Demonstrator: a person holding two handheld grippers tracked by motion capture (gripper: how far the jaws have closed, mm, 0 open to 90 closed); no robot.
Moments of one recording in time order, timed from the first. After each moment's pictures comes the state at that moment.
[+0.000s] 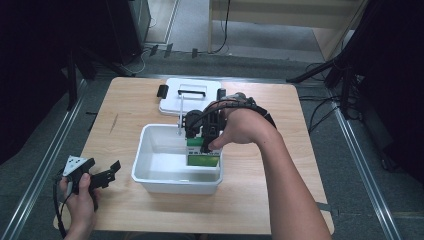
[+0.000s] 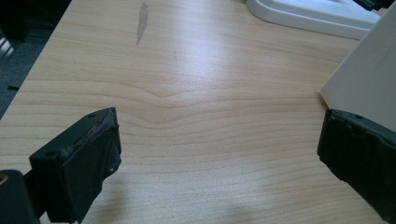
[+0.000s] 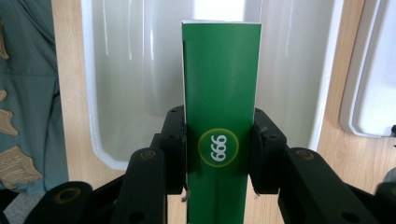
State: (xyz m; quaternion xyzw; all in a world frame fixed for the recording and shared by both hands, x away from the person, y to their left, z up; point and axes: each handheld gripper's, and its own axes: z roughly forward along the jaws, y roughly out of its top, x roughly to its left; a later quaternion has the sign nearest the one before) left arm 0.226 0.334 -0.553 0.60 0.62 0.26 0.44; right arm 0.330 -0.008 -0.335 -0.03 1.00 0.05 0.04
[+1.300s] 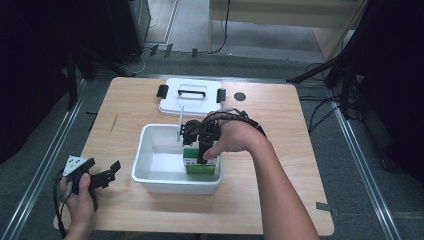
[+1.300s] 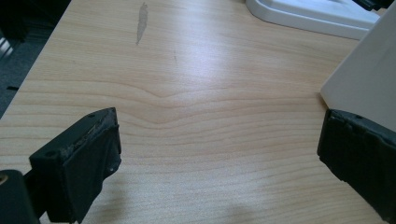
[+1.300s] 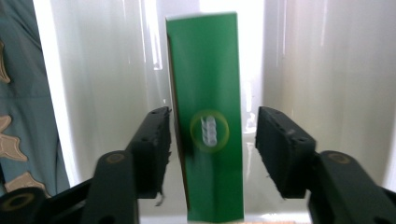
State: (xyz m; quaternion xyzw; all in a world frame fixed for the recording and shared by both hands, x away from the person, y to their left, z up) left arm 0.226 0.334 -0.553 0.60 0.62 0.26 0.44; right arm 0.338 -0.001 -0.384 0.02 1.00 0.05 0.00
